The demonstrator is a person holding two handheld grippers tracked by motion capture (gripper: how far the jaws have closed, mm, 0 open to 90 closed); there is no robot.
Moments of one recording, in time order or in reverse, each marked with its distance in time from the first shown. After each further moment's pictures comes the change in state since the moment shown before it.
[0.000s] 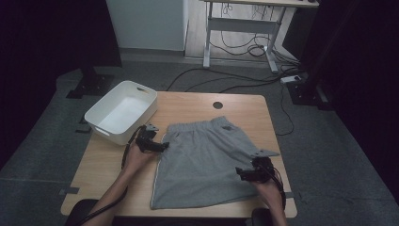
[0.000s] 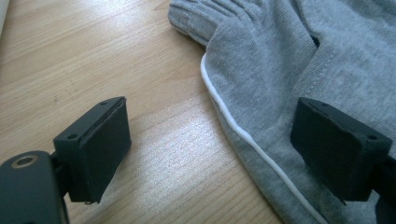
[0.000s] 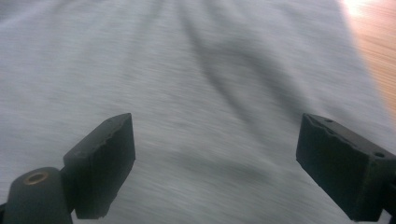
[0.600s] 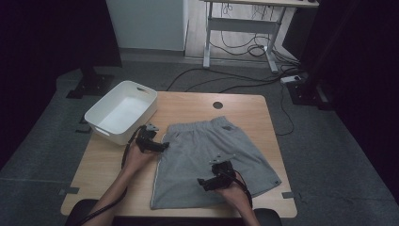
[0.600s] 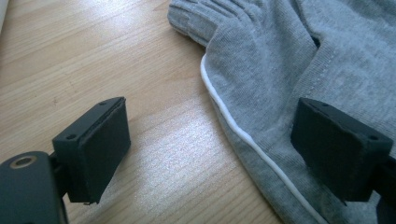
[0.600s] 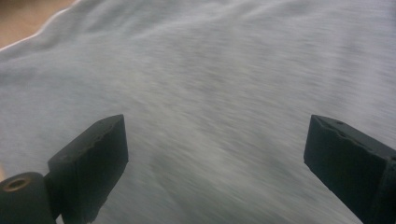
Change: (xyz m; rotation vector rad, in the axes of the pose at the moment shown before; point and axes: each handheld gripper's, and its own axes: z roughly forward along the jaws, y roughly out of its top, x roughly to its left) left arm 0.000 0.000 0.000 0.001 -0.001 0.002; right arm 0.107 0.025 0.051 0.042 0.244 -0.182
